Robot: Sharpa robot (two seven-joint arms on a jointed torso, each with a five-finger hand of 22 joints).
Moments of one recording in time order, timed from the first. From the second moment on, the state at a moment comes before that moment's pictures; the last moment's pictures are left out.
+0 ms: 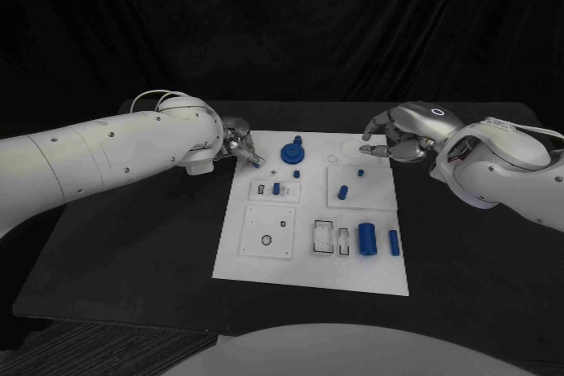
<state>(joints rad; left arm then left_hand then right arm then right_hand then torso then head) 1.40 -0.58 -0.21 1.18 -1.11 0.16 -0.34 1.19 0.08 0.06 0.16 0.35 0.97 0.05 0.26 1.21 1.47 -0.01 1.57 1.31 1.47 -0.06 1.57 1.31 0.02 1.47 0.05 1.46 1.31 1.36 -0.98 -0.21 1.59 -1.55 -0.44 -0.05 1.28 -0.03 0.12 0.27 0.25 0.81 0.08 0.39 0.36 1.47 -0.01 1.57 1.31 1.47 -0.07 1.54 1.31 0.05 1.45 0.04 1.24 1.31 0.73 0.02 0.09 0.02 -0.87</state>
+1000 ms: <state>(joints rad) 1.40 -0.59 -0.21 1.18 -1.11 0.16 -0.32 1.16 -0.06 0.44 0.11 0.47 0.98 0.05 0.24 1.20 1.47 -0.01 1.57 1.31 1.47 -0.06 1.57 1.31 0.02 1.47 0.05 1.45 1.31 1.35 -0.98 -0.21 1.59 -1.55 -0.43 -0.05 1.30 -0.02 0.13 0.26 0.31 0.81 0.08 0.39 0.36 1.47 -0.01 1.57 1.31 1.47 -0.07 1.53 1.31 0.05 1.45 0.04 1.24 1.31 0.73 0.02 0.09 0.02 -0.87</state>
